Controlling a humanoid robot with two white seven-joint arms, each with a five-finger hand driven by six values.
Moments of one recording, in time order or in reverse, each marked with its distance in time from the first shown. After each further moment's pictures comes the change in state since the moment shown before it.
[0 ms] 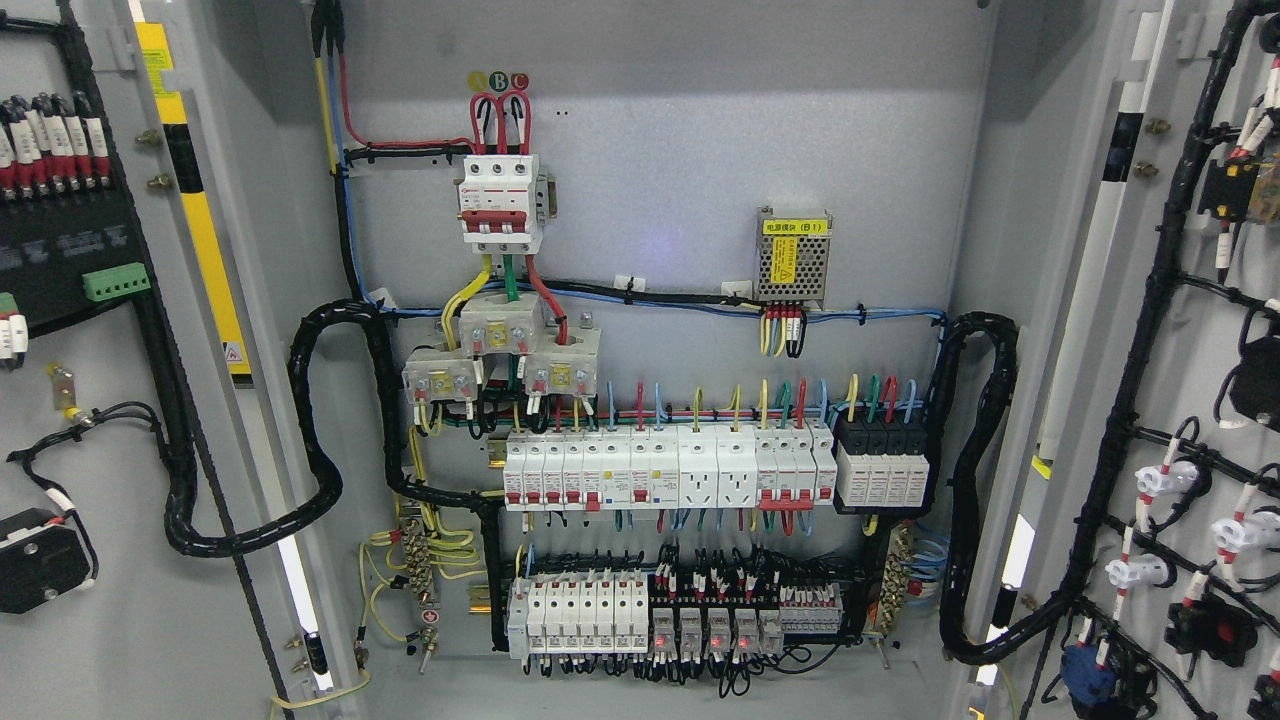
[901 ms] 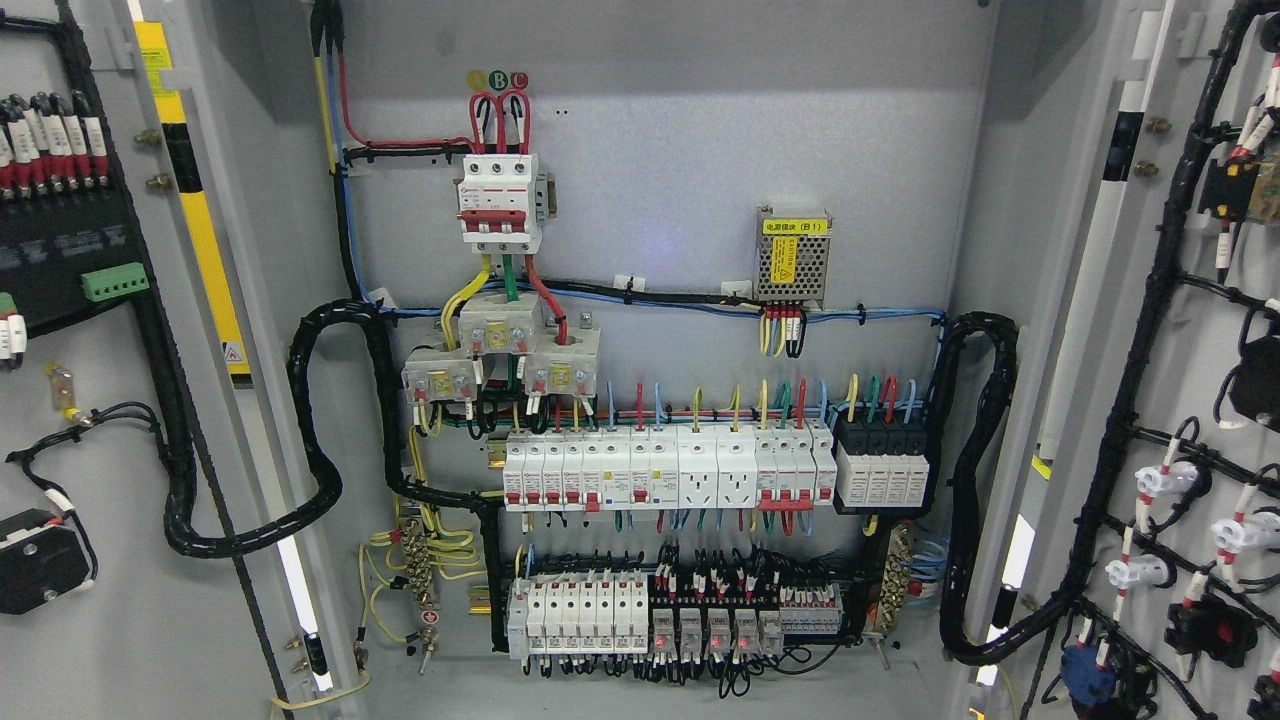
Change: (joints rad) left arm -0.313 -0.178 -0.083 1.108 -0.156 0.011 0.021; right arm -0.194 0.078 0.151 1.042 0.131 0.087 -0.033
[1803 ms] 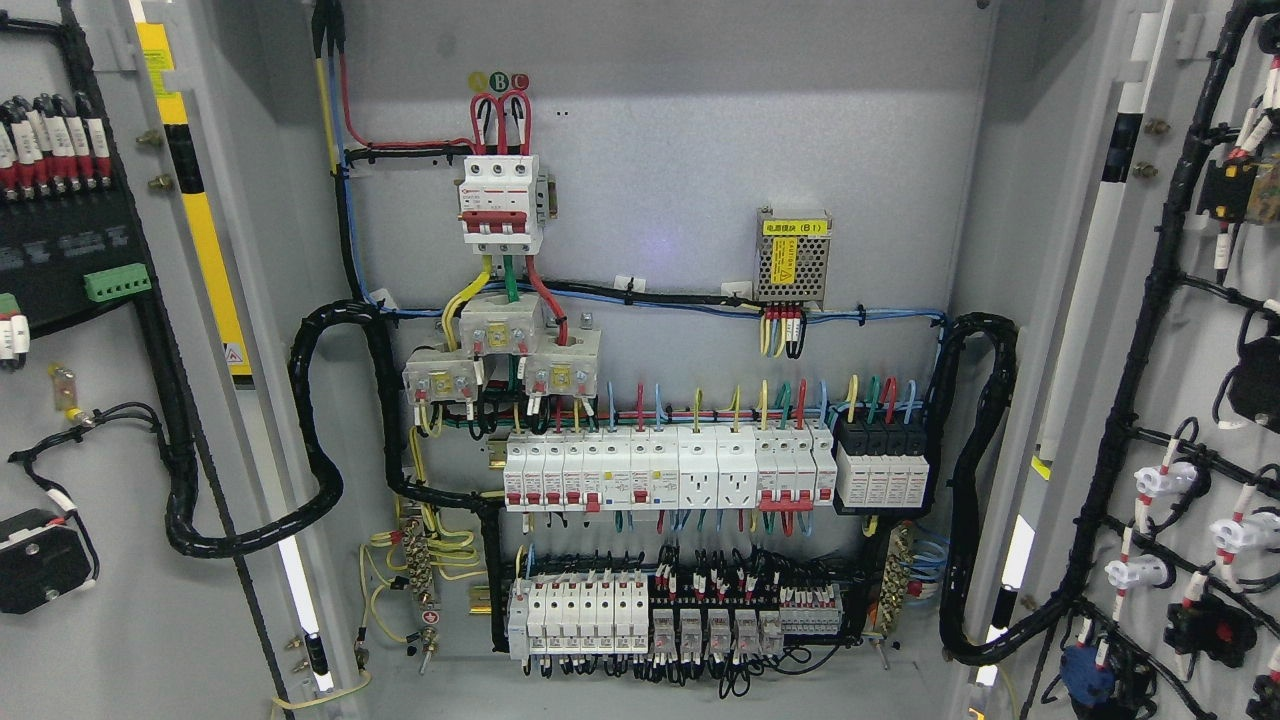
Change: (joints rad) left arm -0.005 -0.006 -0.026 0.382 -0.115 0.083 0.338; right arm -0.126 0.067 0.034 0.464 0.233 0.427 -0.220
